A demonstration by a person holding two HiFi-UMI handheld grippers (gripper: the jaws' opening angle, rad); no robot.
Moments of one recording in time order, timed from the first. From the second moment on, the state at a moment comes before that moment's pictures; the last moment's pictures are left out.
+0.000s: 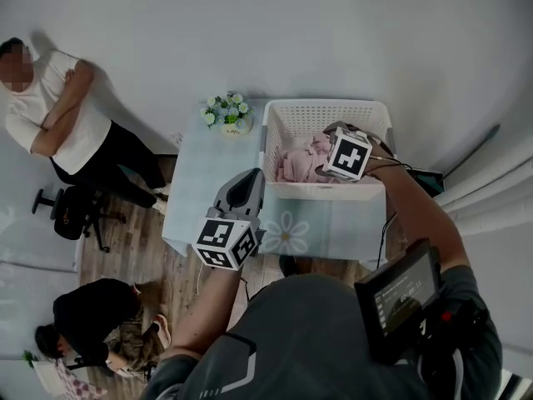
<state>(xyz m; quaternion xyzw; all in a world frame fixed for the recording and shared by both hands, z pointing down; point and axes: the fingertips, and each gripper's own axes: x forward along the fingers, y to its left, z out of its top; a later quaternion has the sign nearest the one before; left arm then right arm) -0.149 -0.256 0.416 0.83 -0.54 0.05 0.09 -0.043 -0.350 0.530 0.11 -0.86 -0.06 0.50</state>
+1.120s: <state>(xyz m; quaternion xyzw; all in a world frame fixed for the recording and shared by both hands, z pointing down) -0.107 -0.157 0.333 0.85 -0.53 0.03 0.02 0.018 -0.195 0.326 0.33 -0.94 0.02 0.09</state>
